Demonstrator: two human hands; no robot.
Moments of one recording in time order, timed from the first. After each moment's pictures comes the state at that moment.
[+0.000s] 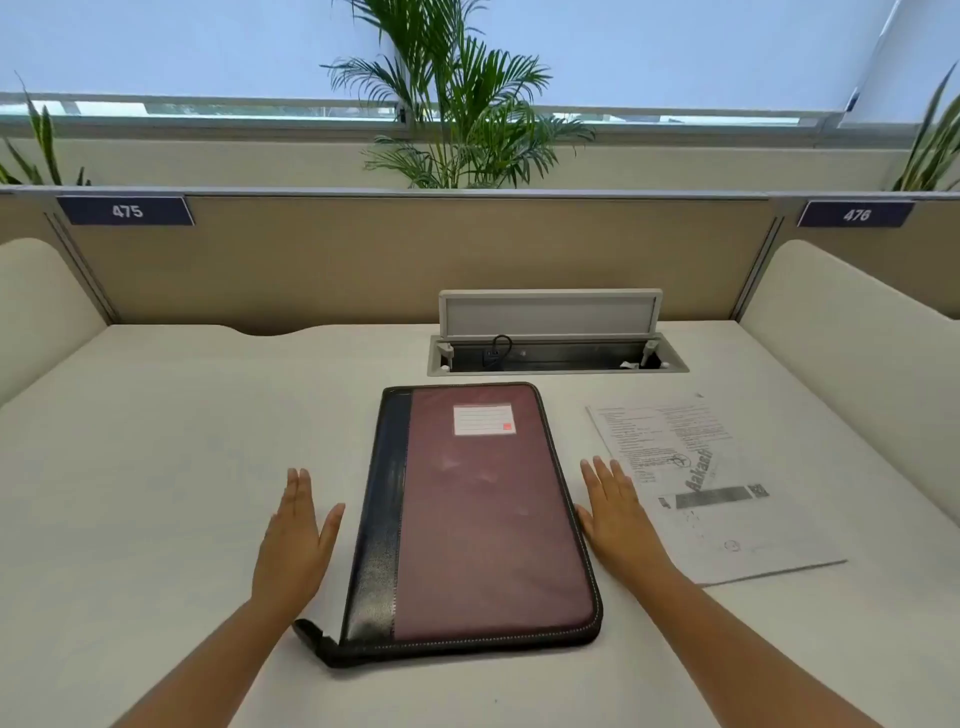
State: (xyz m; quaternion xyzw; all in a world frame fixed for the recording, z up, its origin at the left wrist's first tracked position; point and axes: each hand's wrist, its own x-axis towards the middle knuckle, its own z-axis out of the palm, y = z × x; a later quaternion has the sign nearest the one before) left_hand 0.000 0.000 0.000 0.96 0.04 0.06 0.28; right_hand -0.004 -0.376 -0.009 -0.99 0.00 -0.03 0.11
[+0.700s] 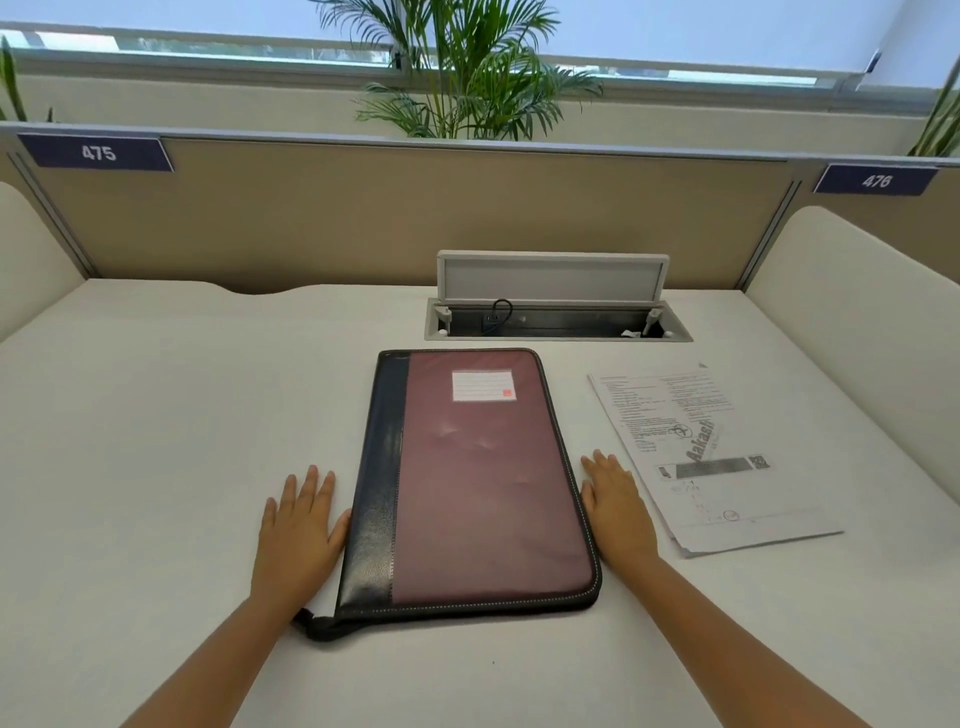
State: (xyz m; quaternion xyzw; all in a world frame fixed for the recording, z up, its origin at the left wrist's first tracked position) left_hand -0.015 0.000 -0.027 0.99 0.00 0.01 0.11; right_hand -0.021 -0.362 -0.020 -0.96 0.08 -0.06 0.25
